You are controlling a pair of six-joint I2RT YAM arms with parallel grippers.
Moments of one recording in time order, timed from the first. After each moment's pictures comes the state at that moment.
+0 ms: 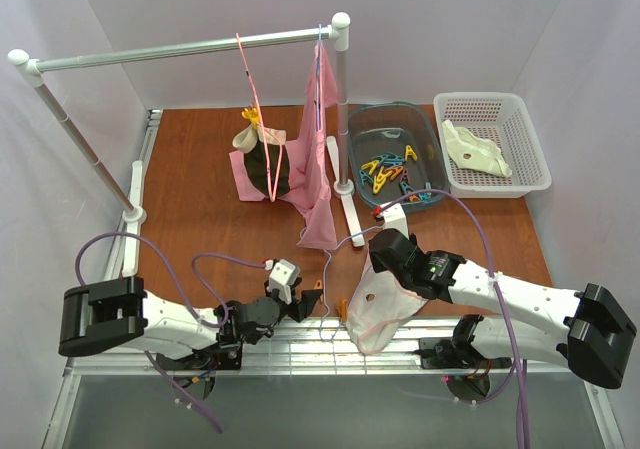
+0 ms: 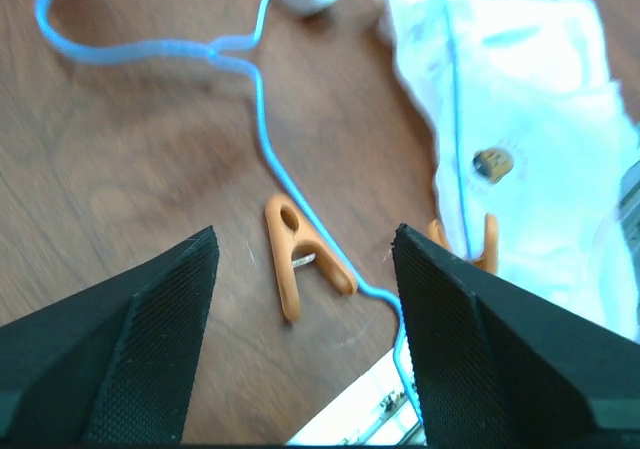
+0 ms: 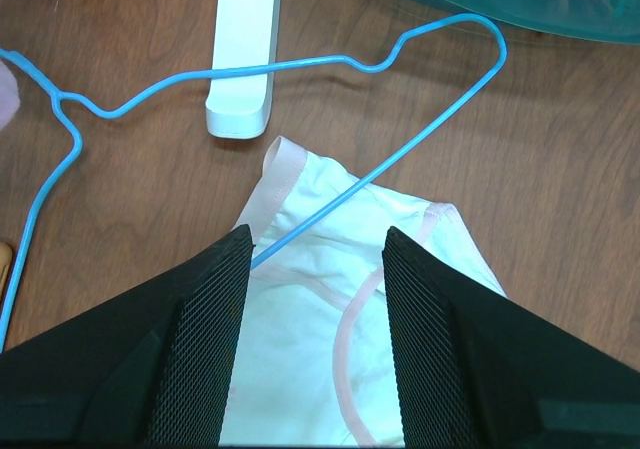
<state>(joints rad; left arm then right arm) -1.36 1.14 0.06 0.80 -0.60 -0.44 1.01 1.07 0.61 -0.38 0.55 0.44</state>
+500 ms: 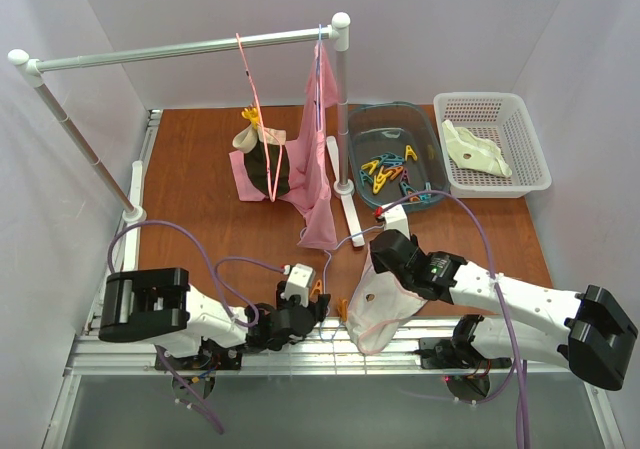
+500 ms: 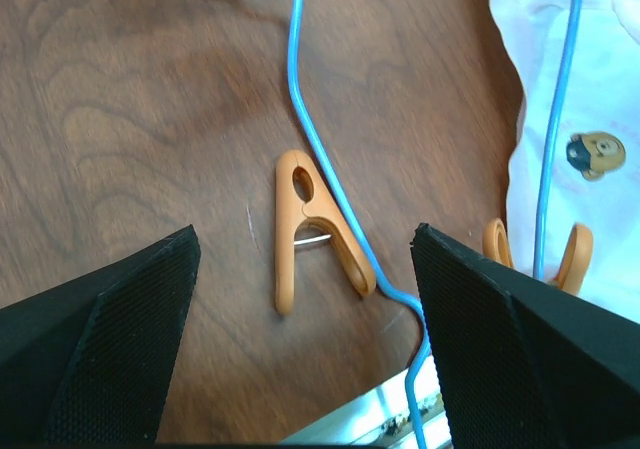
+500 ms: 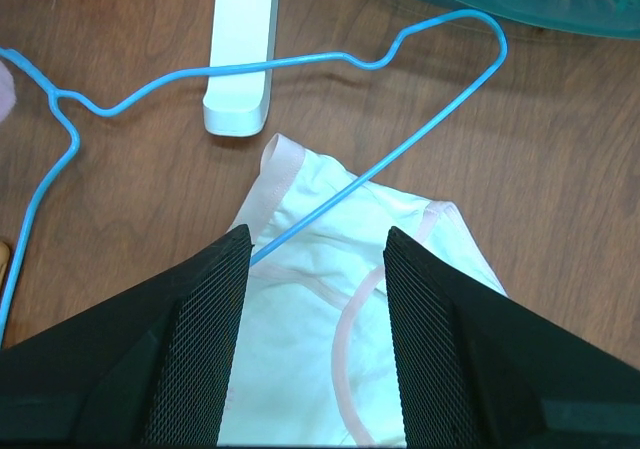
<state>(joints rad) -1.46 1.42 0.24 0.56 -0.79 -0.70 1.00 1.06 0.60 -0.37 0.55 0.44</state>
